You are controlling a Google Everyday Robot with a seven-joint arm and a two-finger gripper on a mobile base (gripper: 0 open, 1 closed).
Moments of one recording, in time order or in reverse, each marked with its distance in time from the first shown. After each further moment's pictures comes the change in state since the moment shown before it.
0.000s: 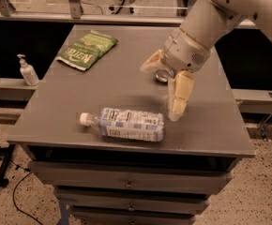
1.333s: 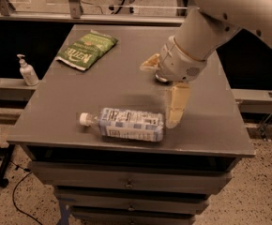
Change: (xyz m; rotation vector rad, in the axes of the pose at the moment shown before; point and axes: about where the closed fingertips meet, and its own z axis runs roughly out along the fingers) arm 0.009 -0.005 0.011 0.161 0.155 -0.080
